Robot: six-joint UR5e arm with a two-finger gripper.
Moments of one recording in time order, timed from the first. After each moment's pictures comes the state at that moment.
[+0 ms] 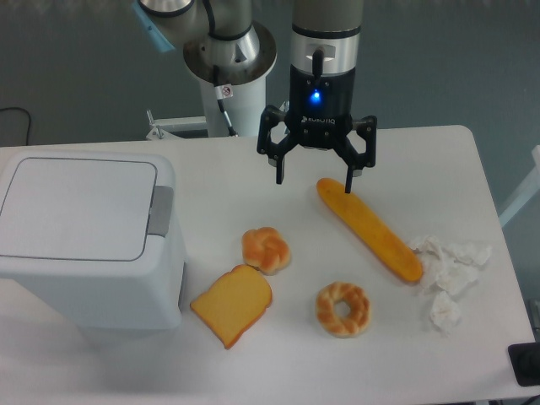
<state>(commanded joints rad) 2.56 -1.63 -1.54 -1.13 1.28 0.66</state>
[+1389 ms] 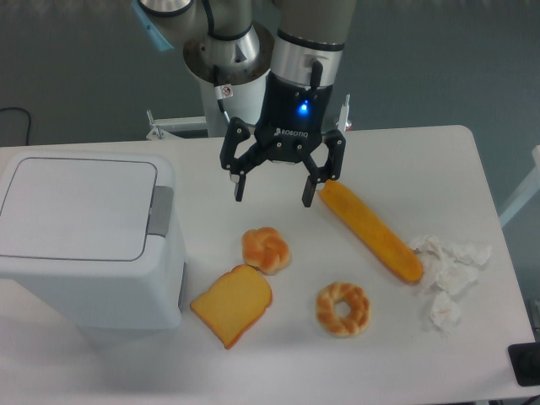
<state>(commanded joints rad) 2.49 -1.68 -1.53 -1.09 1.13 0.33</state>
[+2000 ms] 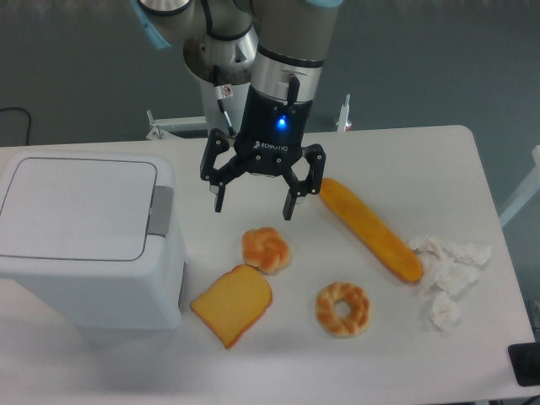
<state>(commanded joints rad) 2.47 -1.68 -1.54 -1.09 1.13 0.33</state>
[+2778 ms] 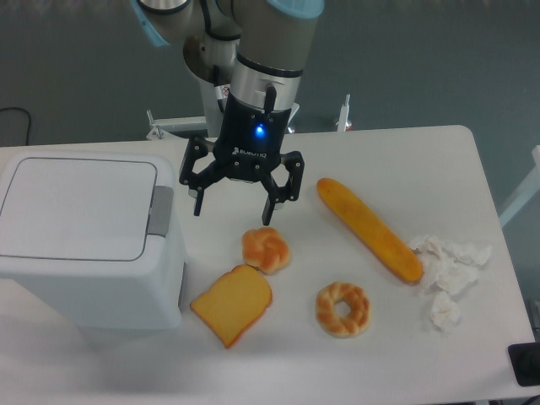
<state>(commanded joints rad) 2.43 -1.68 -1.56 -1.09 1.13 0.31</state>
